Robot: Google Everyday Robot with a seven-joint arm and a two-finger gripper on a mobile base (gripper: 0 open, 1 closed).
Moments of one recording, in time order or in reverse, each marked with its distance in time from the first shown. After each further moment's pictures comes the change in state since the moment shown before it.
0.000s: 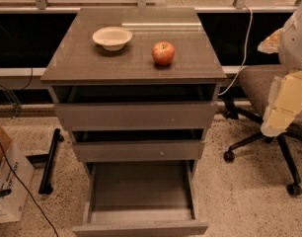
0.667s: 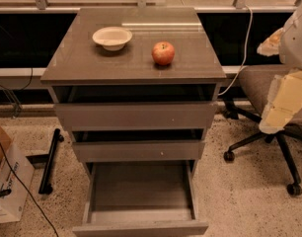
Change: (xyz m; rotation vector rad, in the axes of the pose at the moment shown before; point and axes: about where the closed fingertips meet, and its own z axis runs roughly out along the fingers) arm -0.001 0.000 -0.002 0.008 -0.002 -0.001
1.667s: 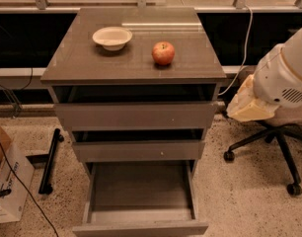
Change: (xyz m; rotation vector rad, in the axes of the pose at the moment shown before) arm -0.014 0.023 0.066 -0.074 -0.140 0.002
